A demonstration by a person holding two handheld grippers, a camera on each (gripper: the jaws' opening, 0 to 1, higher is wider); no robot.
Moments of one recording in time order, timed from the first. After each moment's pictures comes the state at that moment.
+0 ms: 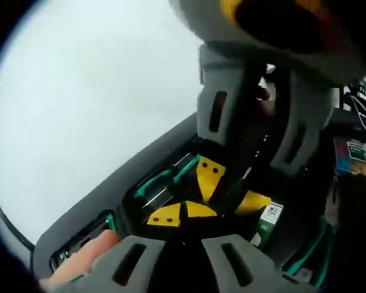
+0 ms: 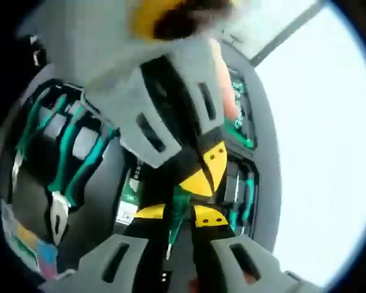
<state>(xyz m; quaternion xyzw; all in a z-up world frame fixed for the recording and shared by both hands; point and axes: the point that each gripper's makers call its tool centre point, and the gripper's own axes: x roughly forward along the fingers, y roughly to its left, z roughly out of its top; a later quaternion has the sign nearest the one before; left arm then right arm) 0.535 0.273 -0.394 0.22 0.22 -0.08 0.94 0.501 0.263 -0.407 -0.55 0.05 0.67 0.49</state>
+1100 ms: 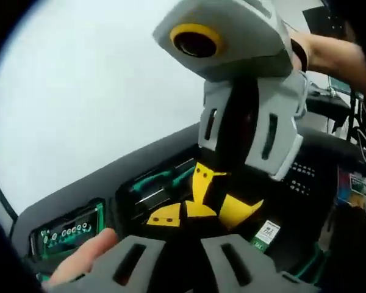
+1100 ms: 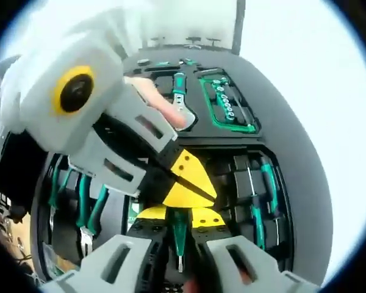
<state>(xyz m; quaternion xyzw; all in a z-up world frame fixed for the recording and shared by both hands) 0.544 0.273 -0.396 0.14 0.21 -0.05 0.97 0.495 0.267 -0.411 -0.38 0.24 0.75 0.49</state>
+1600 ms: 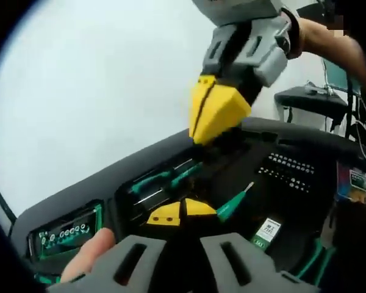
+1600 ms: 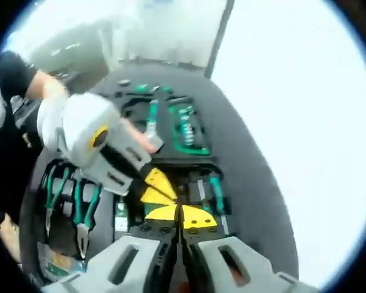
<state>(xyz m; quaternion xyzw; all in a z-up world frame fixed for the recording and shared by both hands) 0.545 0.270 -0.398 0.13 0.20 -0.06 0.97 0.540 0.260 -0.330 -0.34 0.14 0.71 0.61</state>
